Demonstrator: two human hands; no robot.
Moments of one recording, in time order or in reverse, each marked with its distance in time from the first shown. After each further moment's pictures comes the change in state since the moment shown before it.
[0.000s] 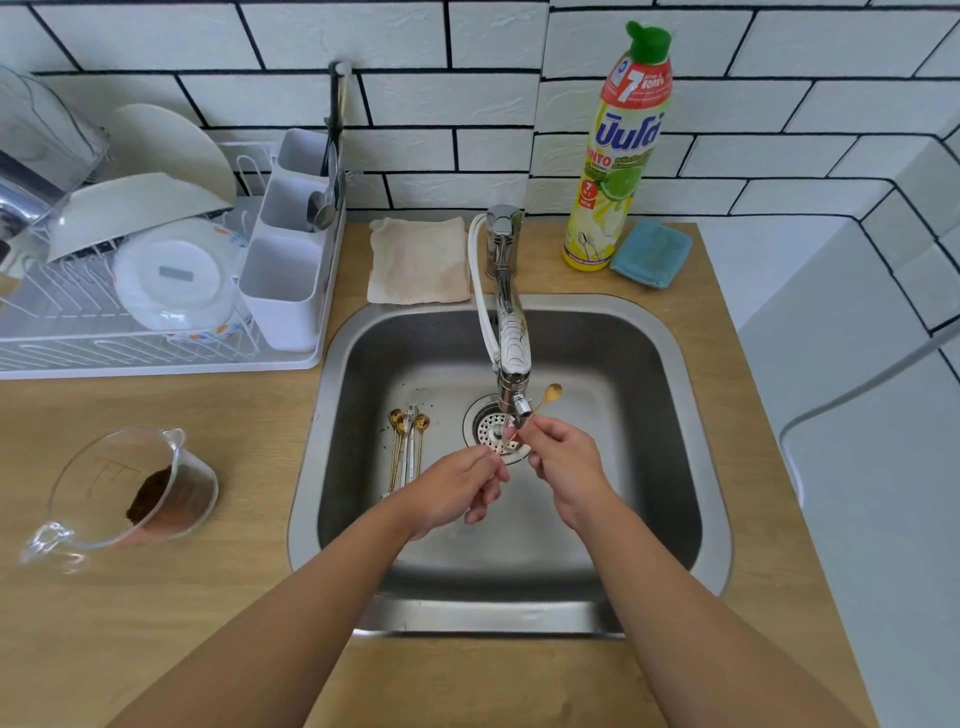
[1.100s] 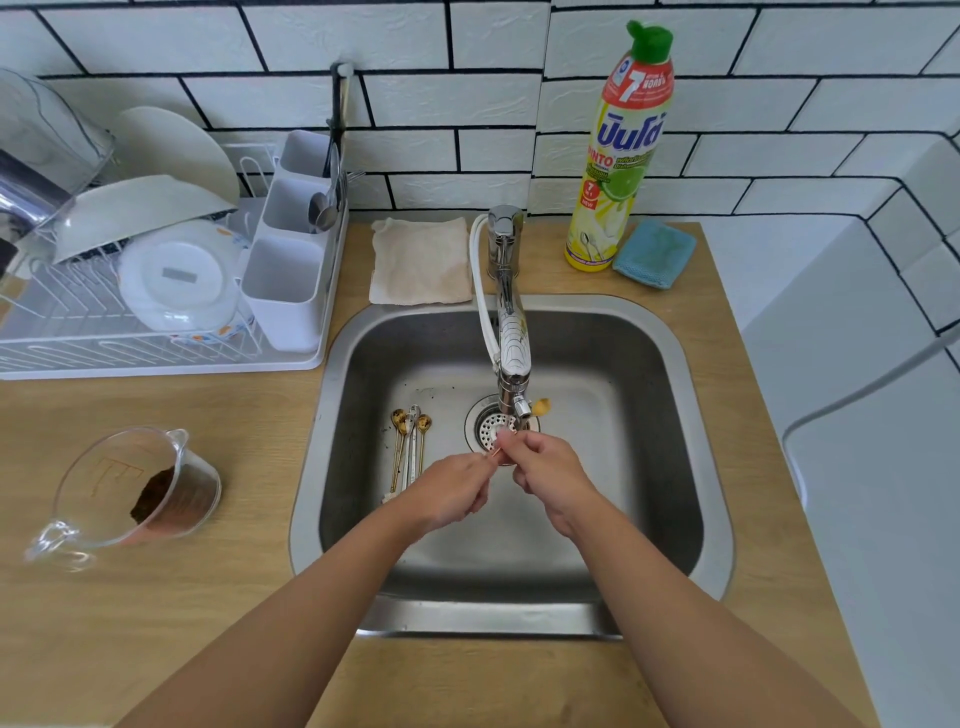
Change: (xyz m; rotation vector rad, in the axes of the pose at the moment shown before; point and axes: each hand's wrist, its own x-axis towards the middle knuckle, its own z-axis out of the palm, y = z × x) left_hand 0.000 -0.004 -0.003 0.305 0.121 -0.092; right_hand -0.007 0.001 0.012 -0.141 -0.120 0.077
